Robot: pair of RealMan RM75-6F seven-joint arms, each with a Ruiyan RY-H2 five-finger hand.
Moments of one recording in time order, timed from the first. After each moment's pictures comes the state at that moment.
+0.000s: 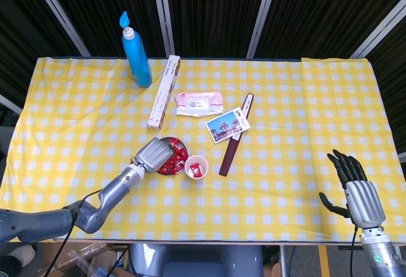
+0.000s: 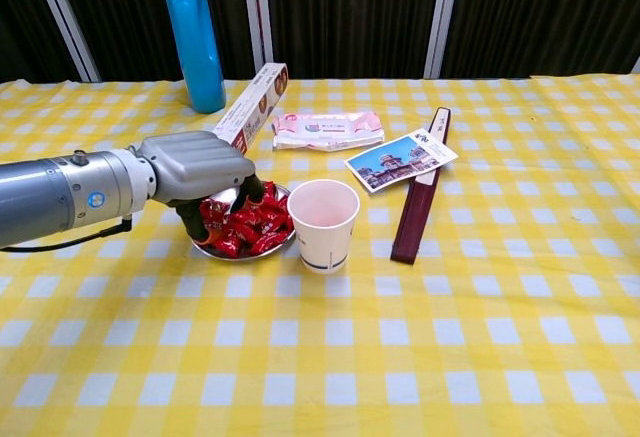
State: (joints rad) left arm -0.93 -1.64 -0.05 -1.30 1.16 0.80 0.57; right arm 0.12 -1.13 0.04 -1.67 -1.58 1.47 0.17
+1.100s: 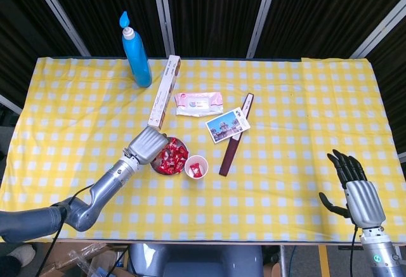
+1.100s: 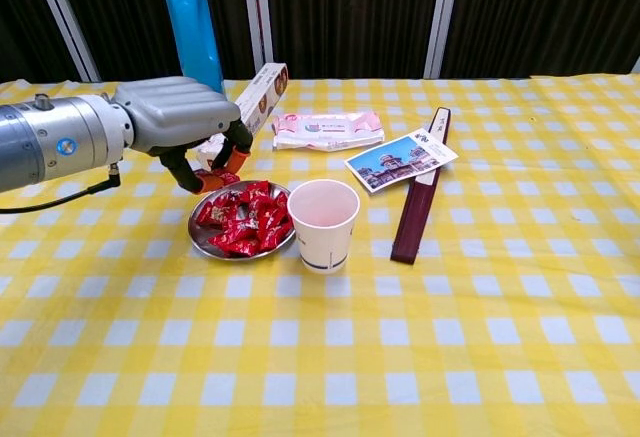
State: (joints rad) left arm -0.92 -1.52 -0.10 -1.42 1.16 0.87 0.58; right arm 0.12 -1.13 0.04 -1.67 -1.58 1.47 0.17
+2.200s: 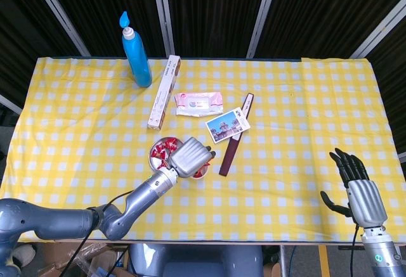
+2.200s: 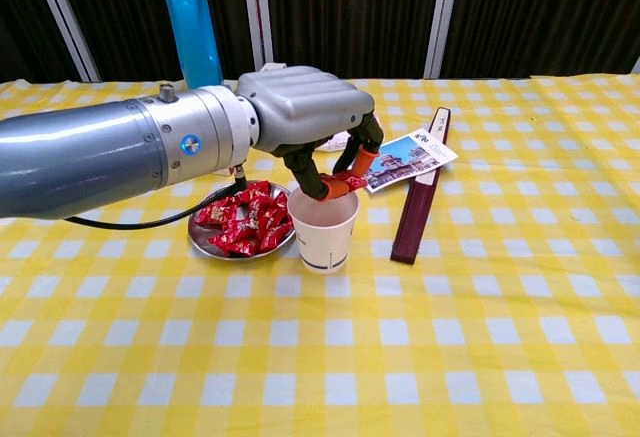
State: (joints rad) left arm -1.06 -1.67 -0.18 -1.53 1.08 0.88 0.70; right arm 0.11 -1.13 0.04 -1.67 -1.57 1.48 0.18
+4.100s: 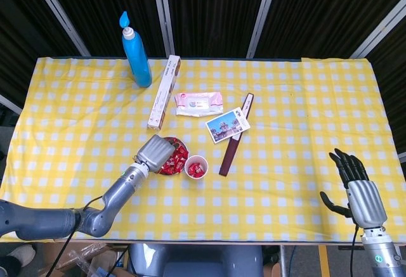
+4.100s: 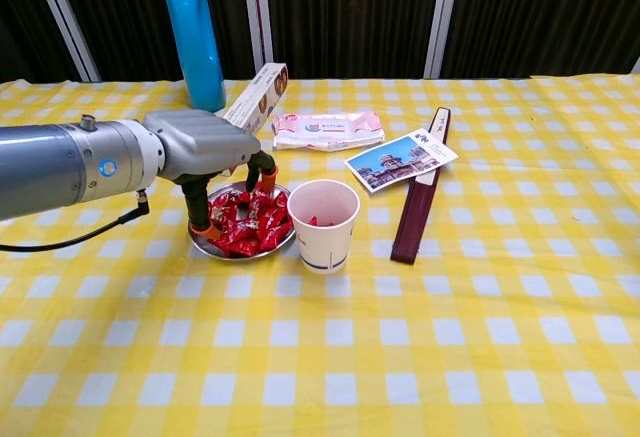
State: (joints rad) left arm -1.03 -1.57 -0.06 -1.53 0.77 0.89 0.82; right arm 0.11 -1.13 0.04 -1.67 -1.58 1.48 0.18
